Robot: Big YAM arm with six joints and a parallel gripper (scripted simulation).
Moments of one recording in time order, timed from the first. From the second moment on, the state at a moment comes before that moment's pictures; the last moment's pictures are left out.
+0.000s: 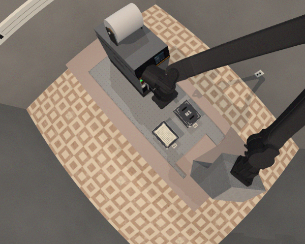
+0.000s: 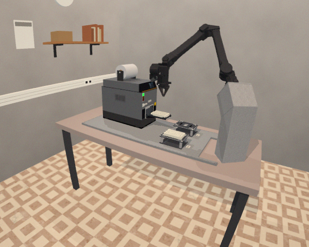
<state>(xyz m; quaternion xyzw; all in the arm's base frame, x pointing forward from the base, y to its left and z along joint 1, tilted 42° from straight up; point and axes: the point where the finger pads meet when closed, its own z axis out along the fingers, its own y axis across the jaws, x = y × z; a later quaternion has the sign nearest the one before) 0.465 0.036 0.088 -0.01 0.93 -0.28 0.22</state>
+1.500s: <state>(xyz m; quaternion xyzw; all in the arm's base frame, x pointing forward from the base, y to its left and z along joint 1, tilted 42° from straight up) 0.450 0.033 0.074 -0.10 0.82 -0.25 0.50</state>
